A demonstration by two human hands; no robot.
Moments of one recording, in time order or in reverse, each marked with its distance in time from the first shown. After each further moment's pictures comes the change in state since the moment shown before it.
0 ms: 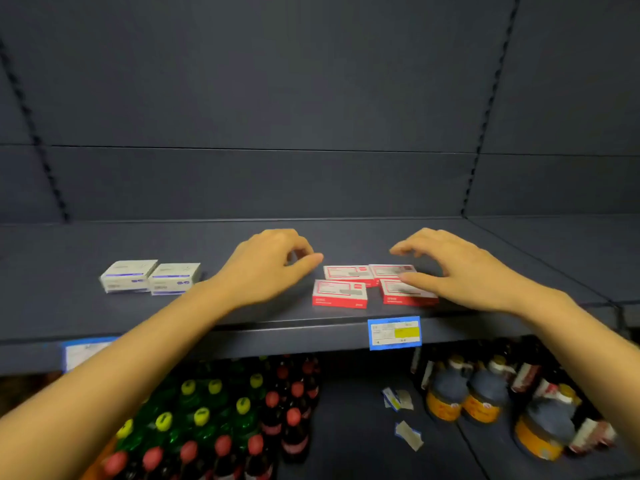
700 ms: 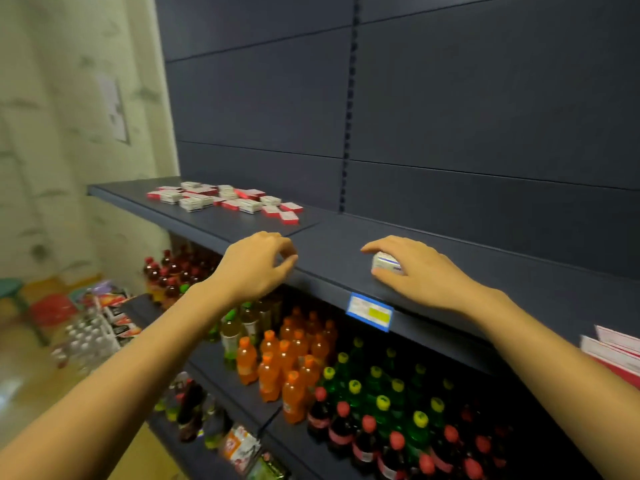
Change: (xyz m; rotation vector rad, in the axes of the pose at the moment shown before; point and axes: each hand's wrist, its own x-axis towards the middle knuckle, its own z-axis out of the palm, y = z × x) left_hand -0.227 -0.109 -0.147 0.468 0.175 -0.649; right_hand 0.109 -0.270 0.079 0.241 -0.103 -0.680
